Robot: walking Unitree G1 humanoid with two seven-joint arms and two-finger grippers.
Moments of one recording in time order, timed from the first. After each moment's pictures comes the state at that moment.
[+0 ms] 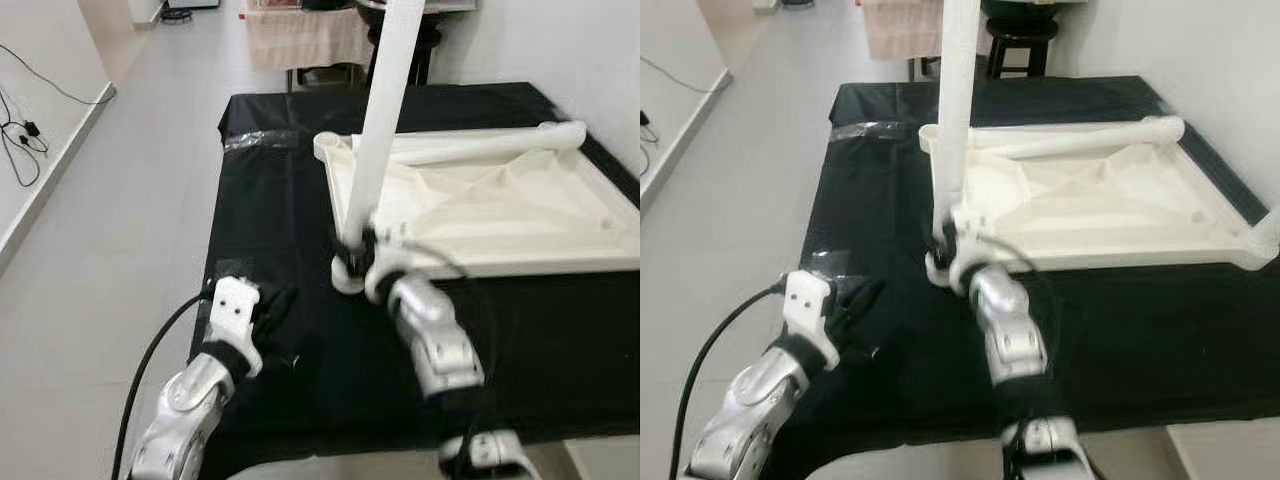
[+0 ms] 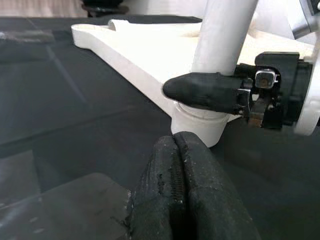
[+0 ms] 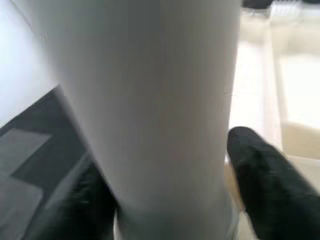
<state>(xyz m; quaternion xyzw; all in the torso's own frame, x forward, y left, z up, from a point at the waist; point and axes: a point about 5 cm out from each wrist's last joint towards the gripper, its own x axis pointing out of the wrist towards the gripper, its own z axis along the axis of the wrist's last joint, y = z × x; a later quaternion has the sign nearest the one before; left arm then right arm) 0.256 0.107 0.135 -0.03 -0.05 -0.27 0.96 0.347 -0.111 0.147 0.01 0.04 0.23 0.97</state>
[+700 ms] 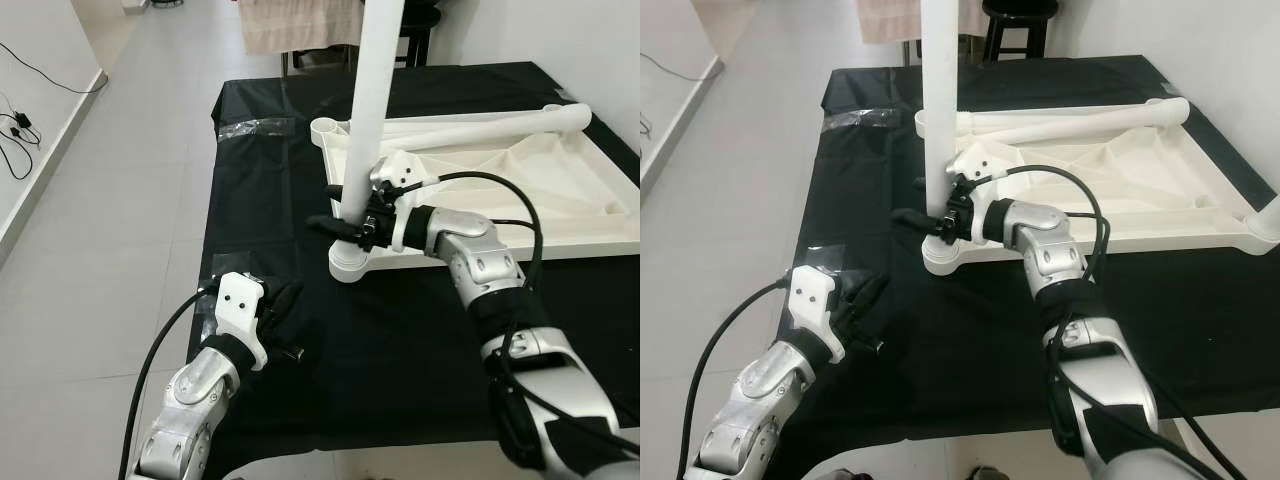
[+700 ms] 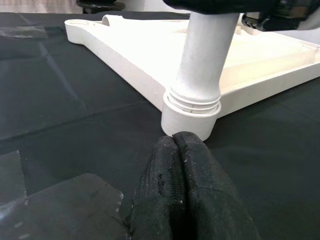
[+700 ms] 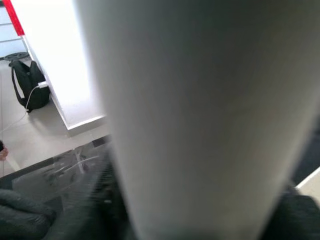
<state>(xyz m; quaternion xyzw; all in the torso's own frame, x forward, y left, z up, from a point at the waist) 0.257 0.105 0.134 -0.03 -0.05 -0.27 0.96 0.380 -0.125 0.219 -0.07 0.00 0.50 0.86</state>
